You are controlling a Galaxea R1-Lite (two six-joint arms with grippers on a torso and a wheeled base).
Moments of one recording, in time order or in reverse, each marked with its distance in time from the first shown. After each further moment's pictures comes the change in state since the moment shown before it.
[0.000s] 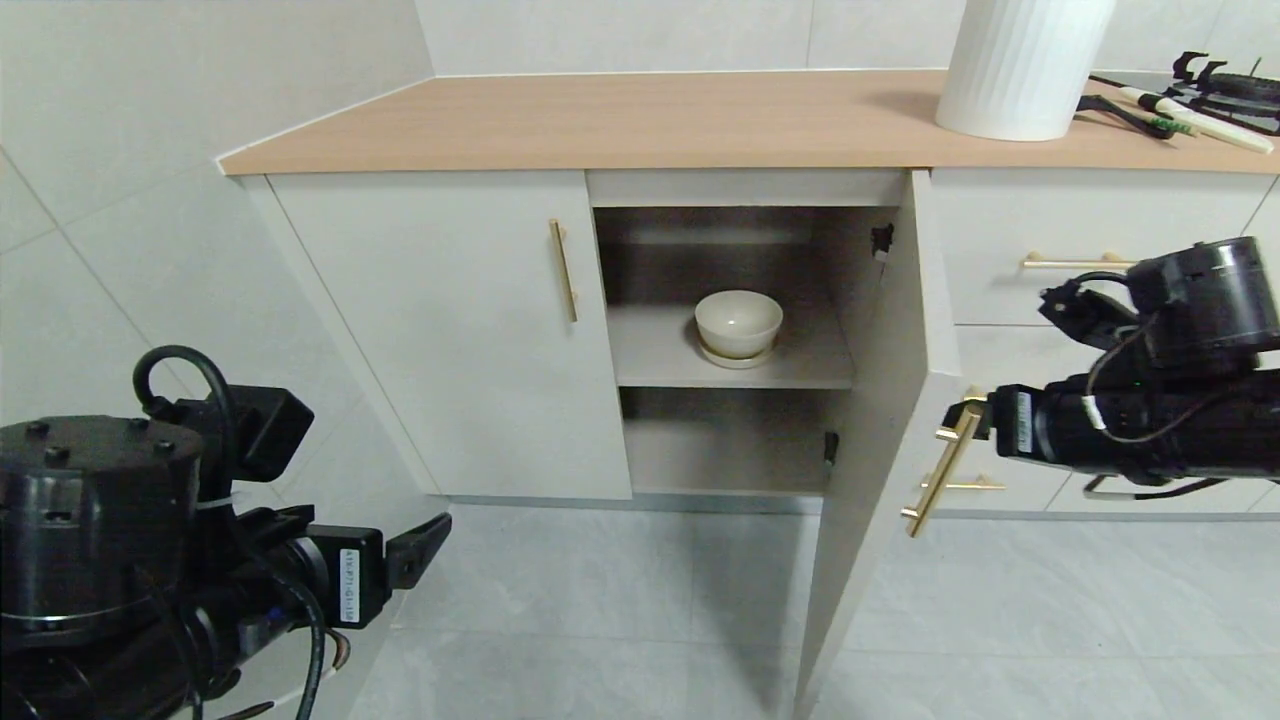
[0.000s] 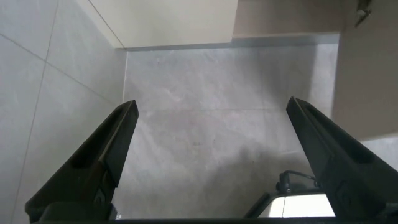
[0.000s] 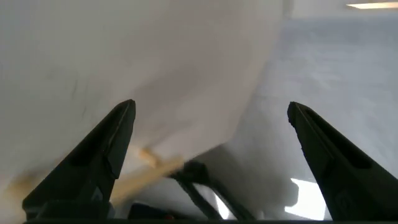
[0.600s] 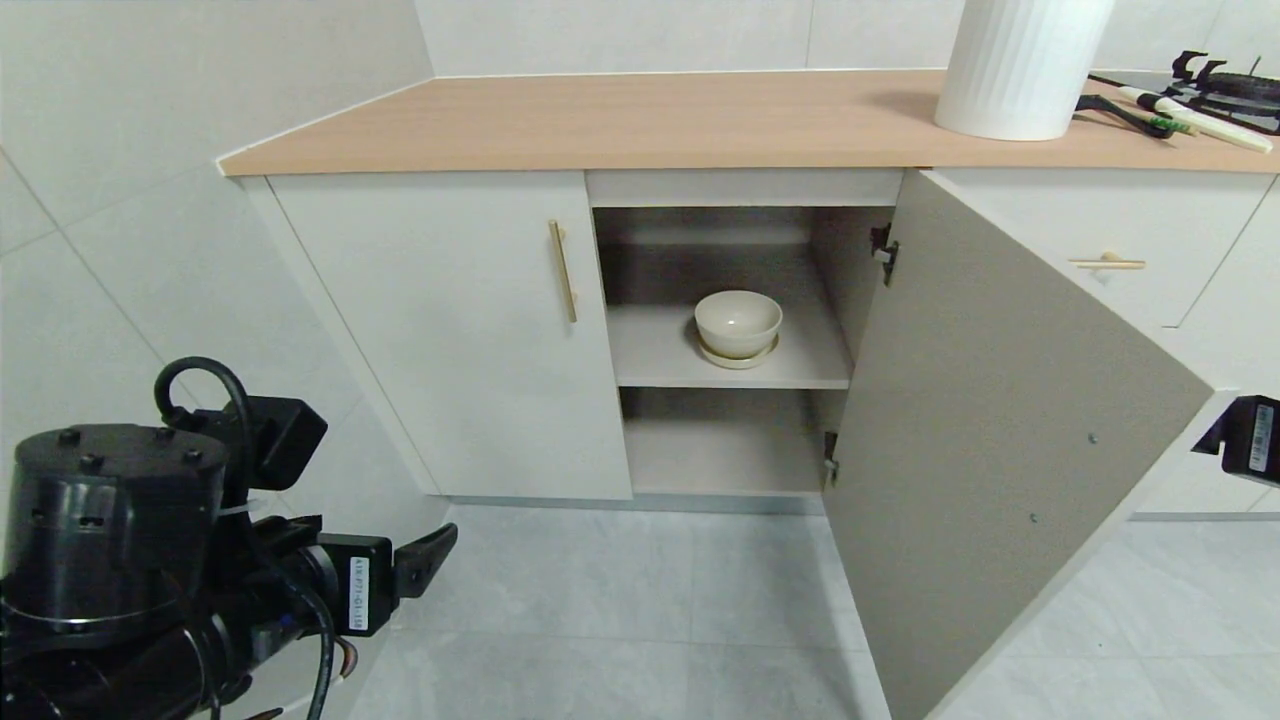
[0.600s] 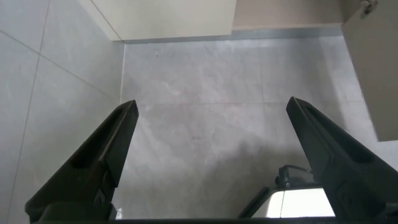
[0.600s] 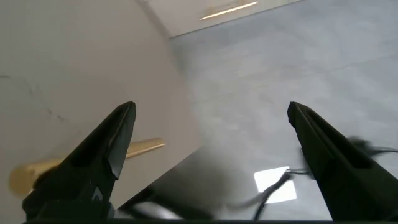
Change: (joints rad) left arm -0.001 0.019 0.008 0.007 -0.005 -0.017; right arm -0.350 -0.274 0.119 0.165 -0.136 -0.075
